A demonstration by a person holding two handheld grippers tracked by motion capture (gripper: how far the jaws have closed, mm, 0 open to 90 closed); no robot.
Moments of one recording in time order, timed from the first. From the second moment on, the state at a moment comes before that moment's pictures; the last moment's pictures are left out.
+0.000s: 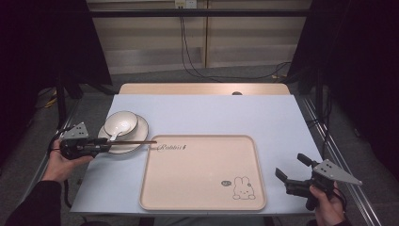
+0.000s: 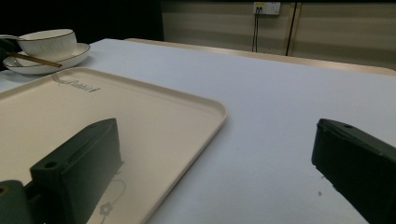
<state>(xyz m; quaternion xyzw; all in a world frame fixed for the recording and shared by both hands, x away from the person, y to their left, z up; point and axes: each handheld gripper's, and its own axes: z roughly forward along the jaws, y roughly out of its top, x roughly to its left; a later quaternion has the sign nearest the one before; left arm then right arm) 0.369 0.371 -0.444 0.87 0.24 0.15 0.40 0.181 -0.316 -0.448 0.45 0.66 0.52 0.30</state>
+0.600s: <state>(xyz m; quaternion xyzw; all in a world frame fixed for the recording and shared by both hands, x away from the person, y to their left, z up) 0.373 0.362 -0.452 0.89 0.22 0.14 0.37 0.181 -0.316 -0.448 0.45 0.66 0.52 0.30</state>
